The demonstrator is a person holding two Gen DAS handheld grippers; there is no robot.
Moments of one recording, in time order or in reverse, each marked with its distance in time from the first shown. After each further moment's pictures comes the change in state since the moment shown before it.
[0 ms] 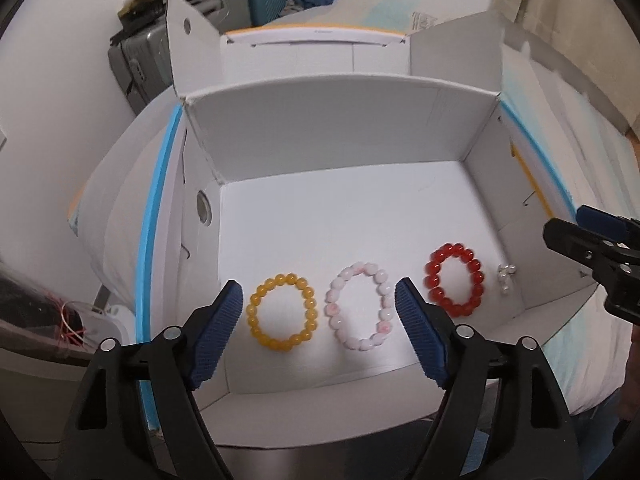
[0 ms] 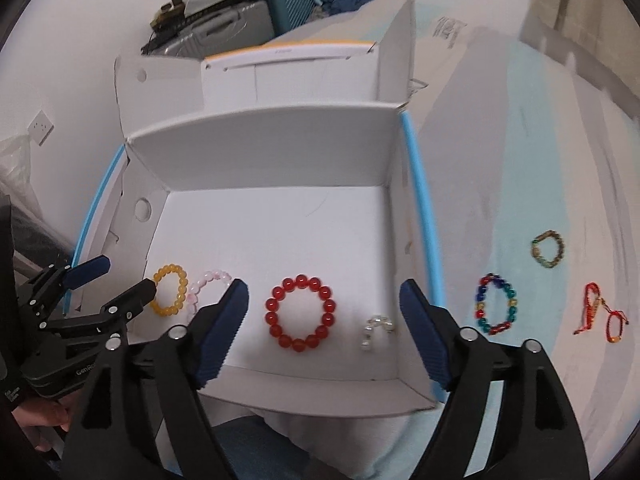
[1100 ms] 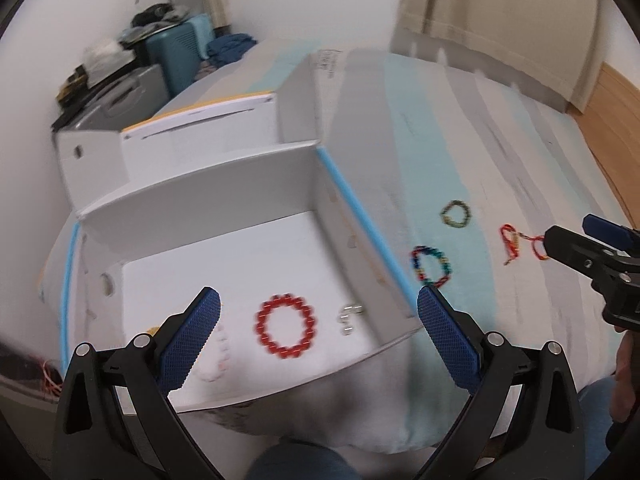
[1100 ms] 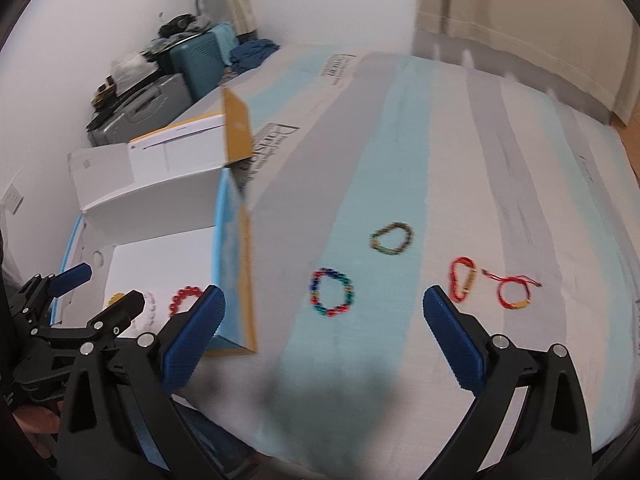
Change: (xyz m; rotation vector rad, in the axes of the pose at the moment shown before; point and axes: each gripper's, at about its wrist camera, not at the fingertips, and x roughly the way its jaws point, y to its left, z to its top) left arm -0.061 -0.165 0.015 0.176 -0.146 -0.140; right arm -0.115 -0.146 -0.050 0.189 -0.159 -0.158
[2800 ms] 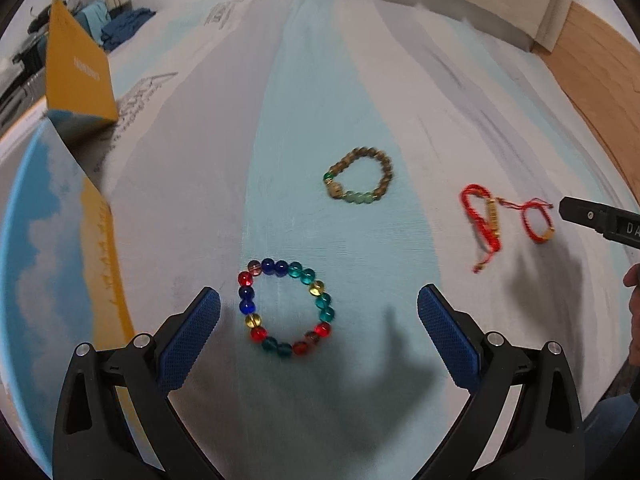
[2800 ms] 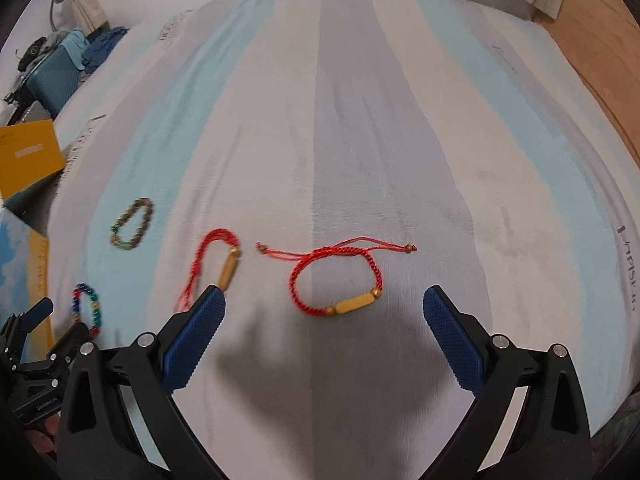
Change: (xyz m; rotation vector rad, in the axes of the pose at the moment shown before) left arm 0.189 -0.154 0.006 0.117 0.135 -0.130; right arm 0.134 -0.255 -0.026 0.257 0.193 -0.218
